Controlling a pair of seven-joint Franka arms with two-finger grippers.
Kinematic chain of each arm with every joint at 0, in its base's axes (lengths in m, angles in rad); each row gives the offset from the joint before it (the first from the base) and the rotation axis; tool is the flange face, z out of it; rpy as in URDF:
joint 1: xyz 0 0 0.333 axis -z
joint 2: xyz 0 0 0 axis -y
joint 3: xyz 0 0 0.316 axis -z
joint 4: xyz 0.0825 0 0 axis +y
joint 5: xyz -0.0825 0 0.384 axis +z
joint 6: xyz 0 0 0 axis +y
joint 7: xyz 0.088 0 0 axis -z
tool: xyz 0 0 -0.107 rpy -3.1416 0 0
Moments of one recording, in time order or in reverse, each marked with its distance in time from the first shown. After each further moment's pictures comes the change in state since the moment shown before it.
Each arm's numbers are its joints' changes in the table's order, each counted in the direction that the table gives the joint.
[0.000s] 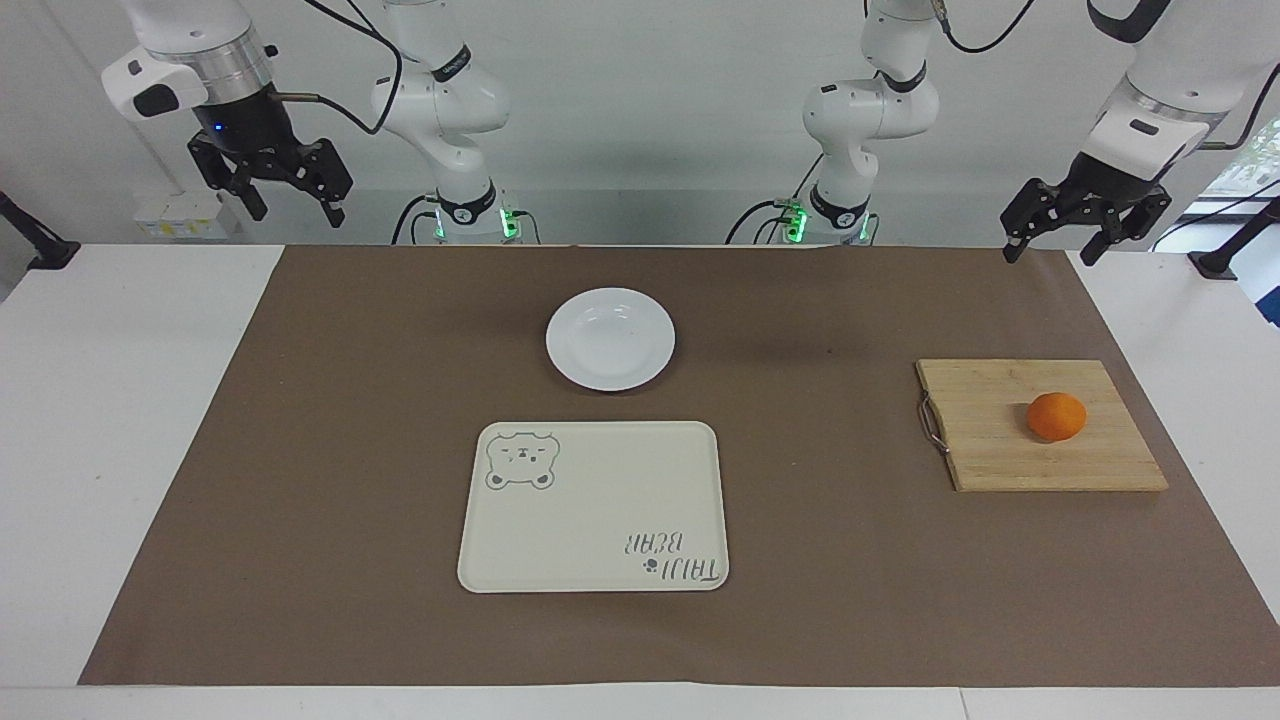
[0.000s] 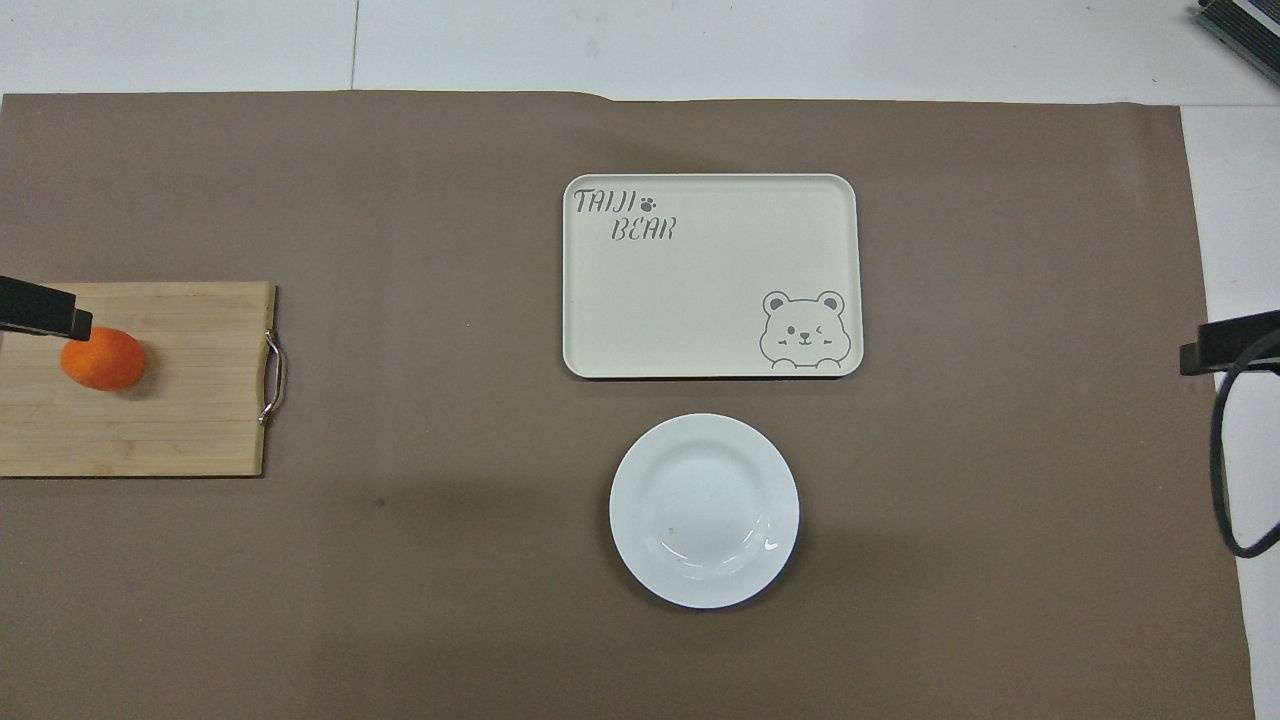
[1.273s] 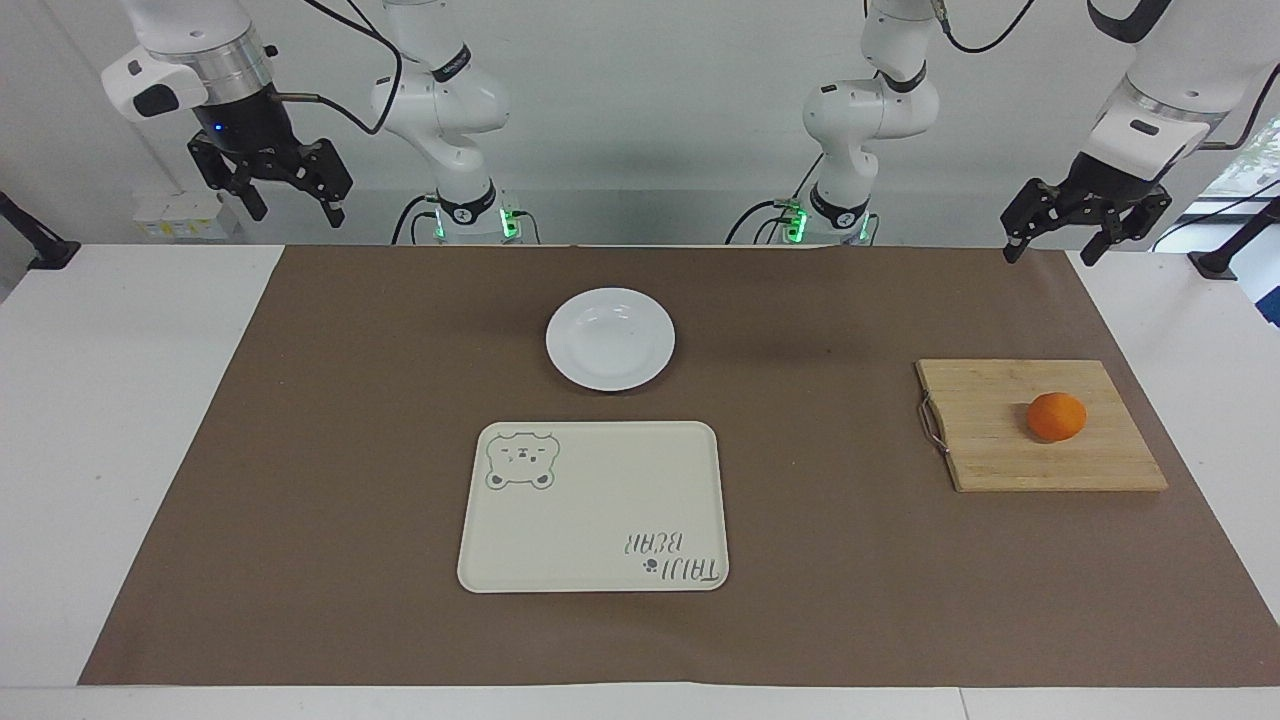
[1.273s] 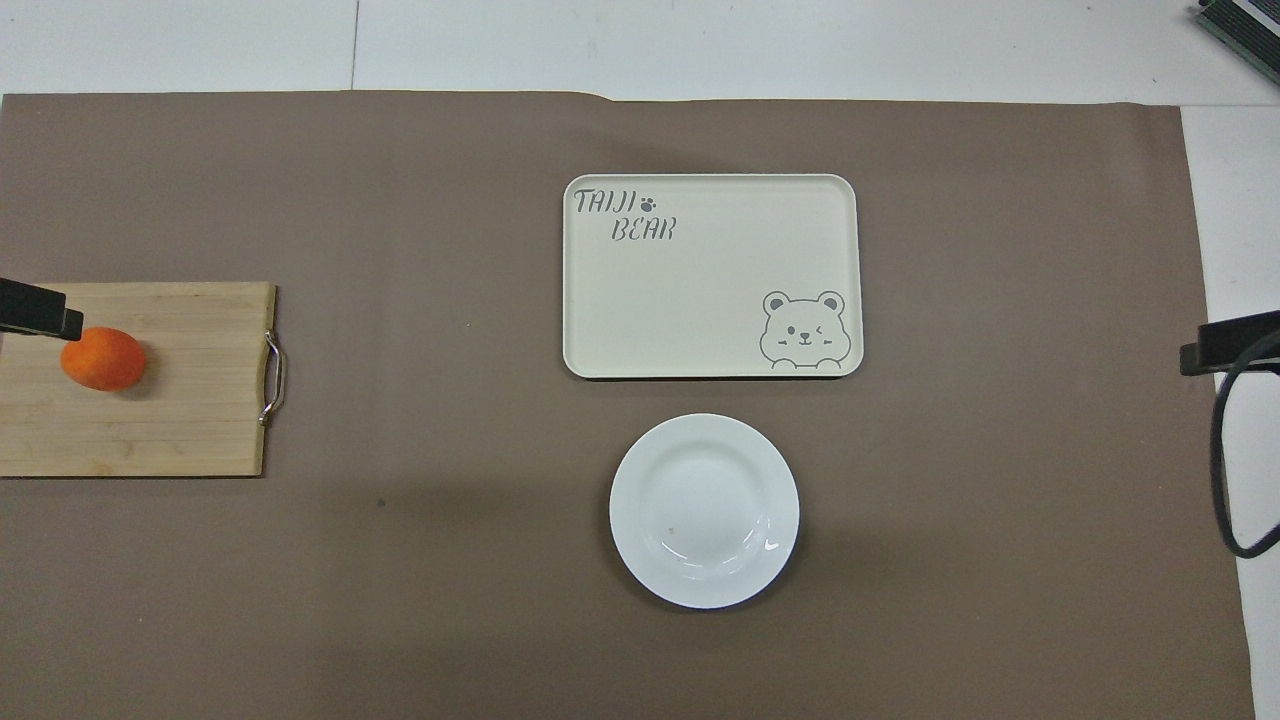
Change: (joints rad) left arm -0.003 0.000 -0.010 0.000 0.000 0.000 0.000; right arm 0.000 0.000 0.000 0.000 0.000 0.000 0.000
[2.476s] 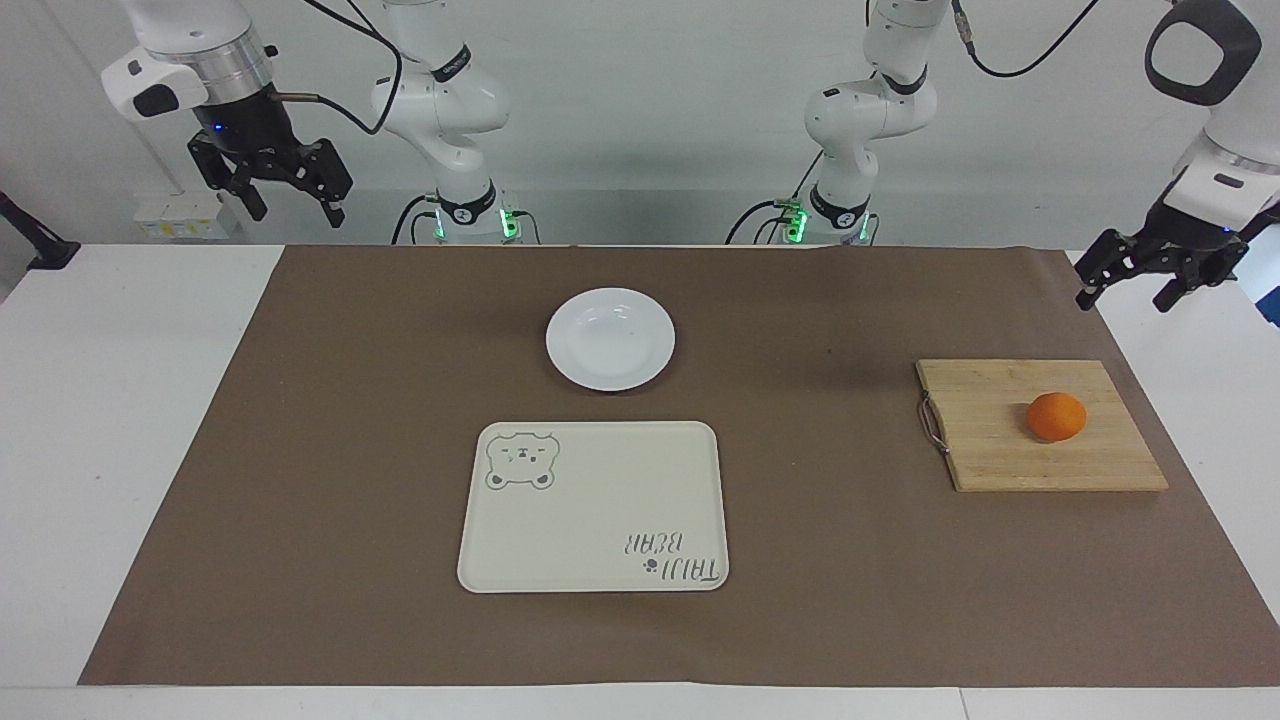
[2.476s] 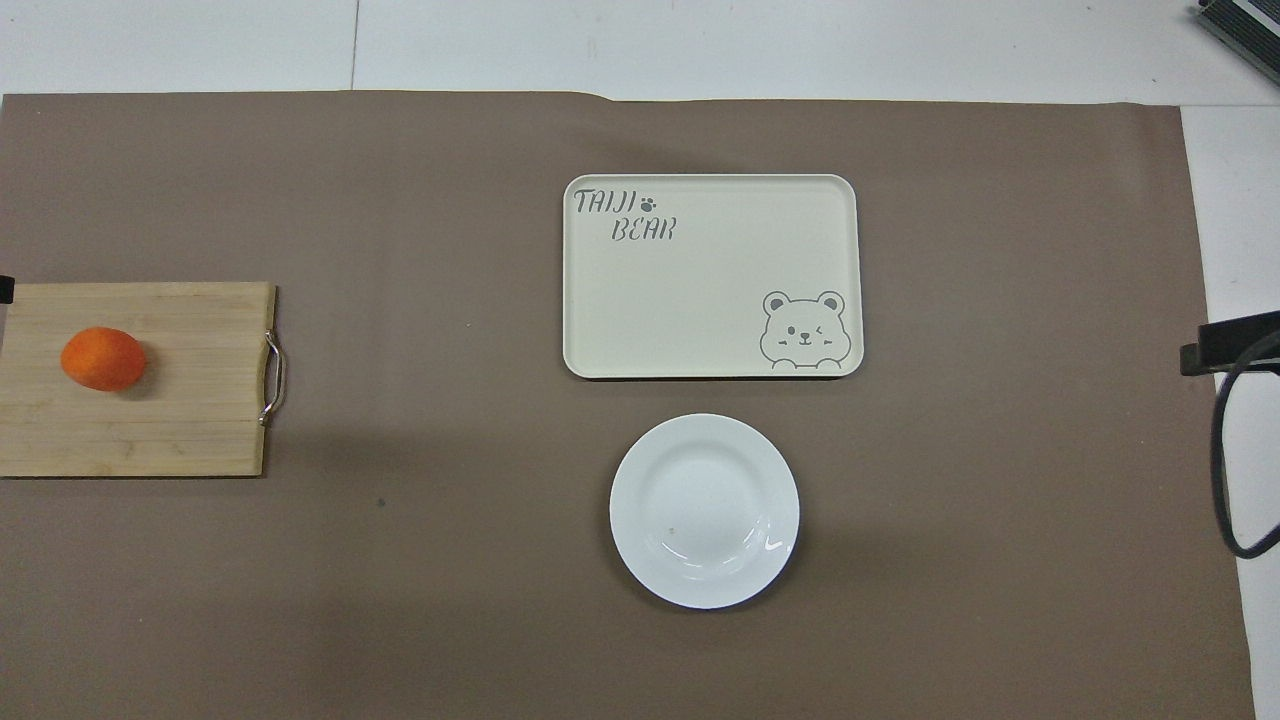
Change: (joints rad) left arm -0.156 -0.083 -0.010 0.095 0.000 -0.258 0.198; right arm 0.000 0.000 0.000 0.000 0.000 0.000 0.000
